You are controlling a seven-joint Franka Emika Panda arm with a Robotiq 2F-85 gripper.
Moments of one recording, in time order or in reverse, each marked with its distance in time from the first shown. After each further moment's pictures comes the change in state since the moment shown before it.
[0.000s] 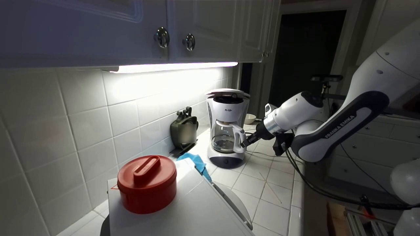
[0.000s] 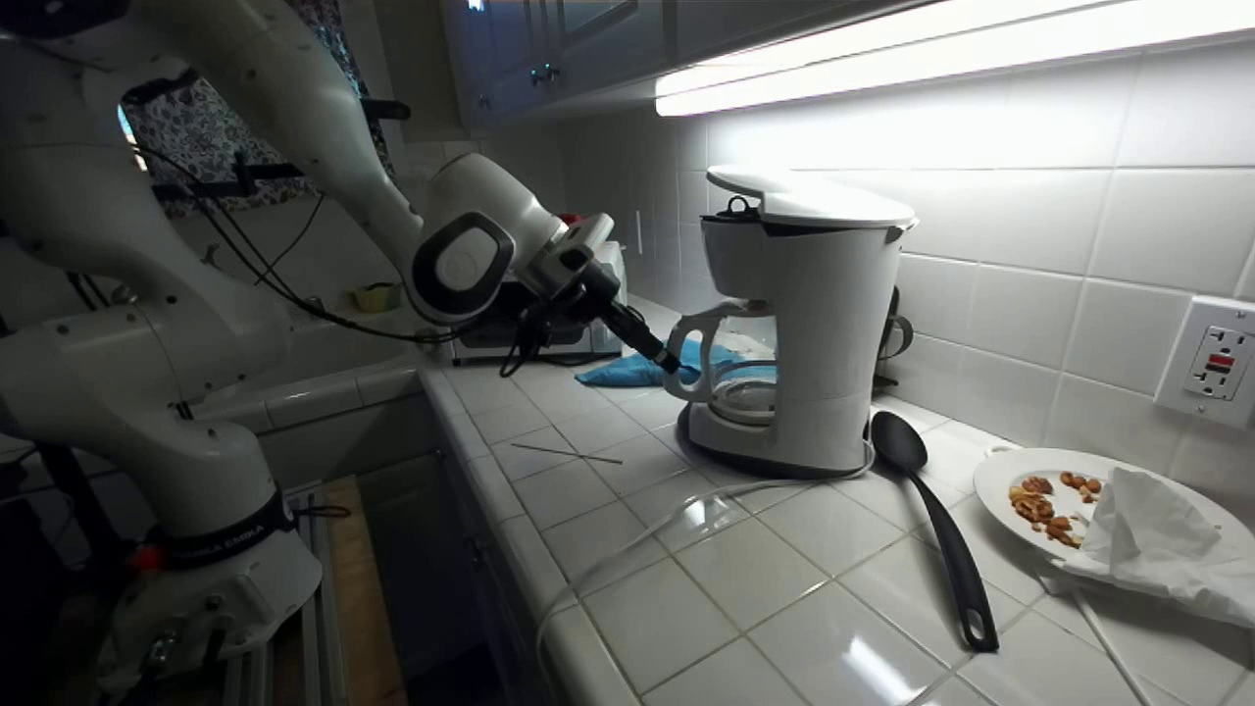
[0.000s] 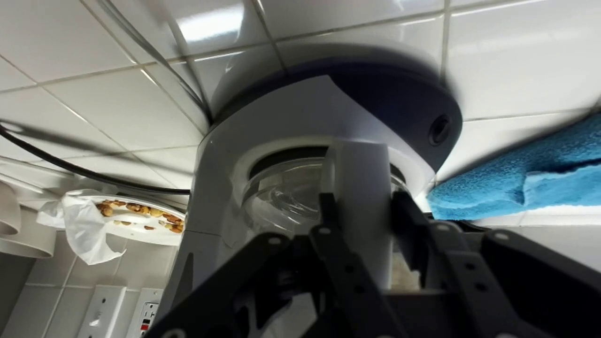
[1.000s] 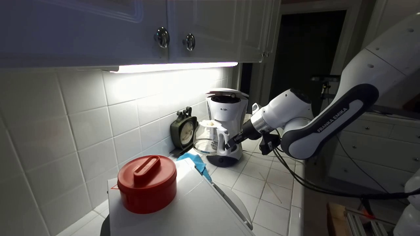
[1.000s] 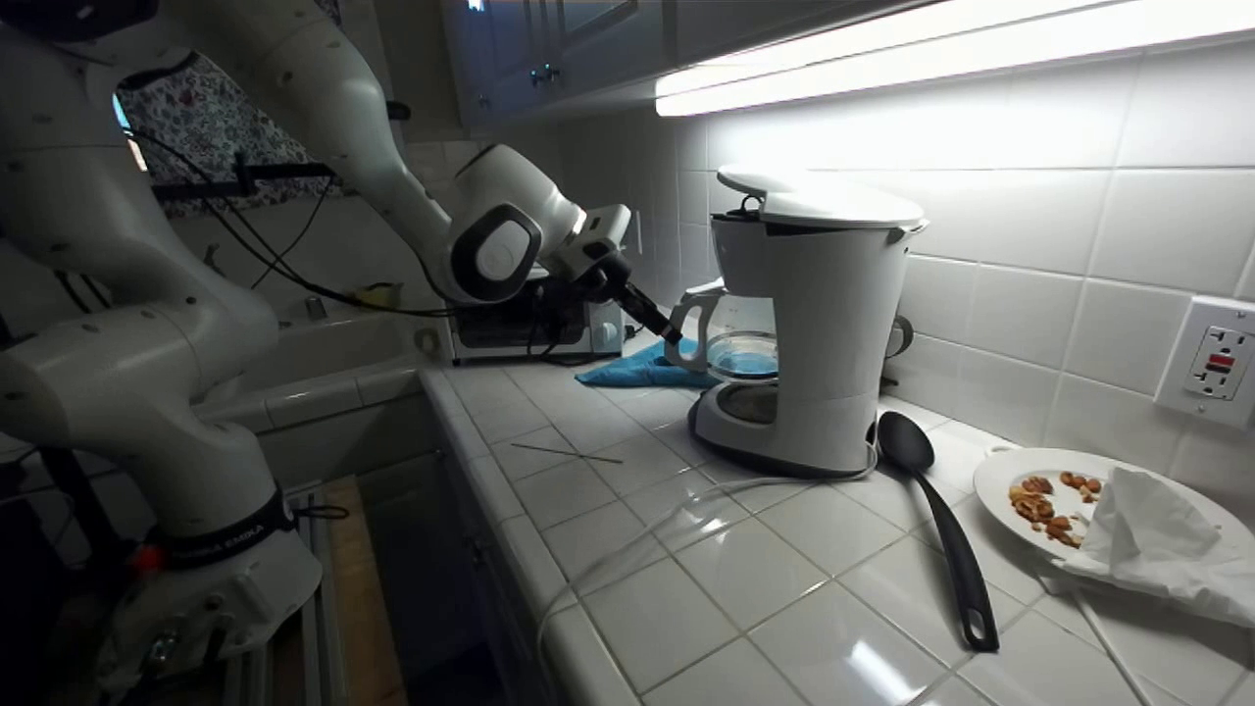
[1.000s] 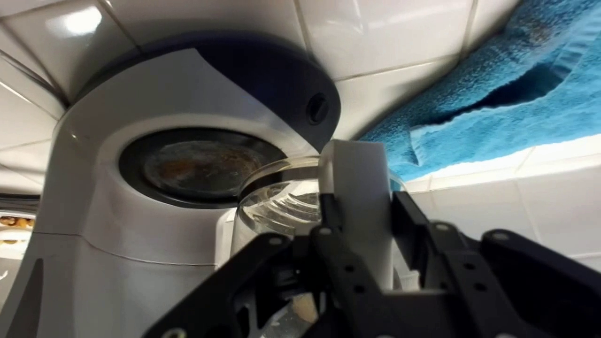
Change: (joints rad) arm 0.408 0.145 -0.299 0.107 -0.001 -0.024 0.050
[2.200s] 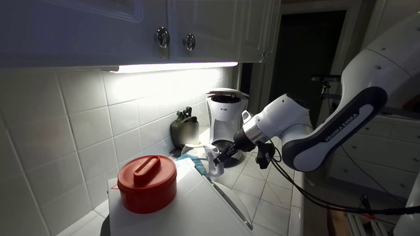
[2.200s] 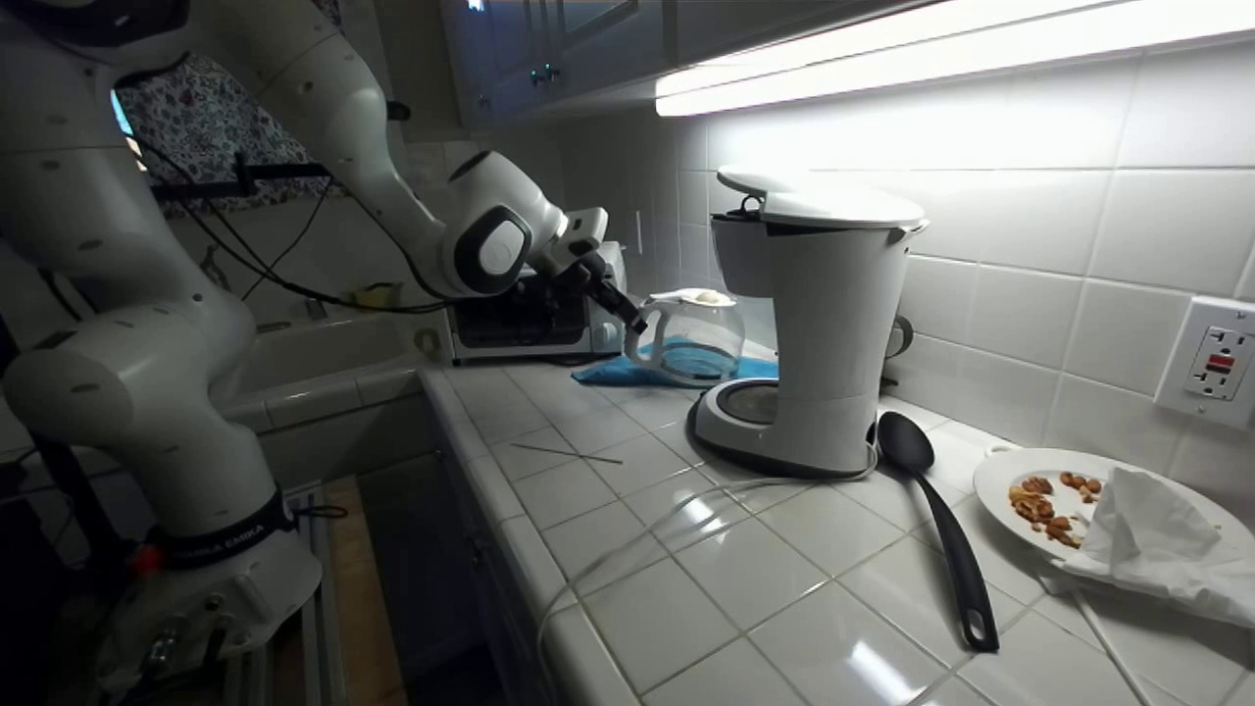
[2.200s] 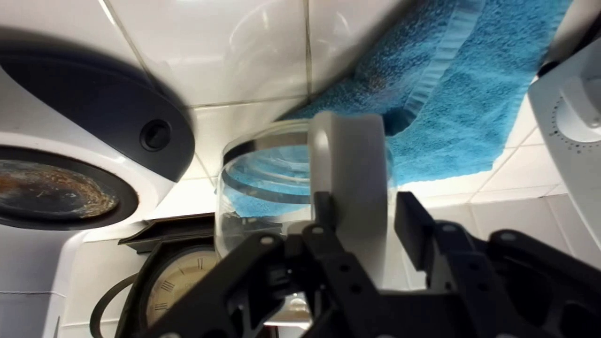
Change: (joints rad) arm 0.396 0.025 -0.221 0.000 -0.002 -0.013 -0.006
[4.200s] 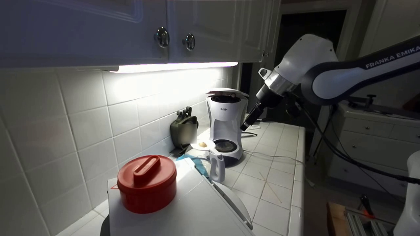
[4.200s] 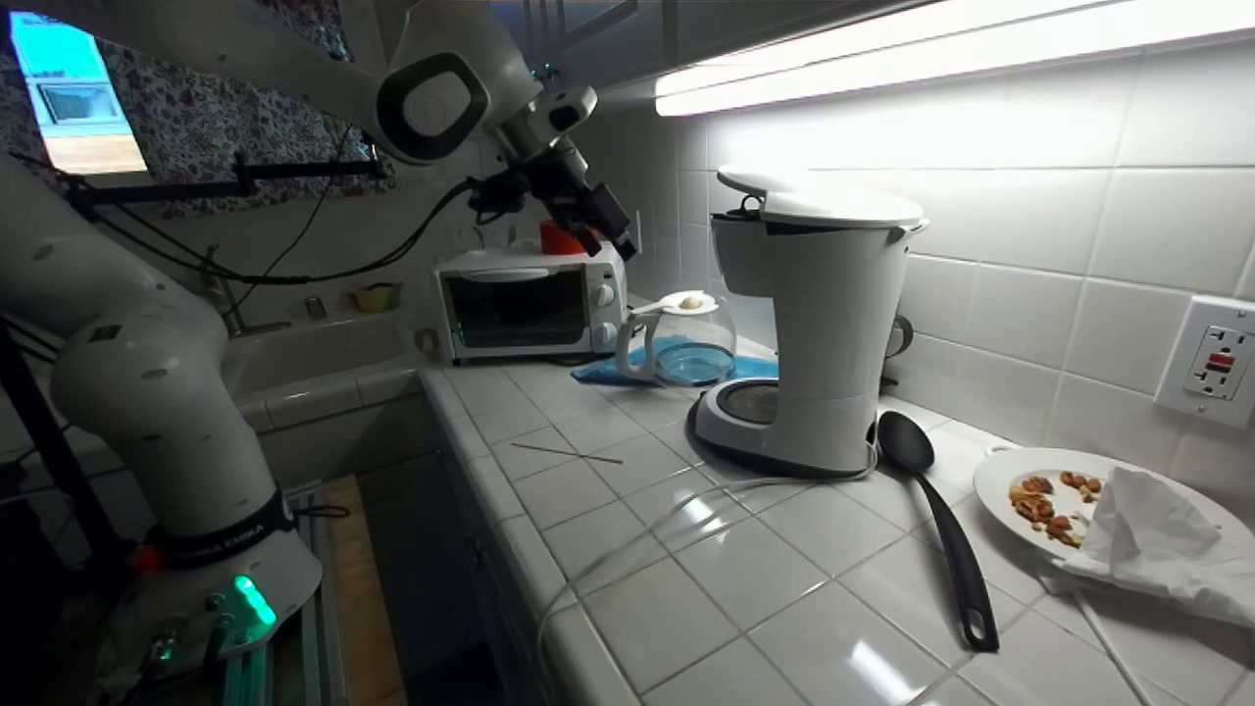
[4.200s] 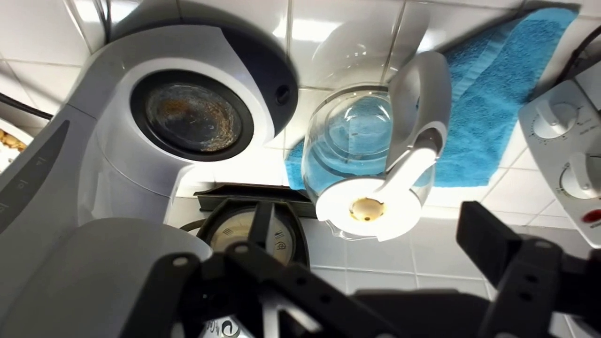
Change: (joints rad) arm 0.366 -0.413 -0.443 0.083 0.235 -0.679 -0.509
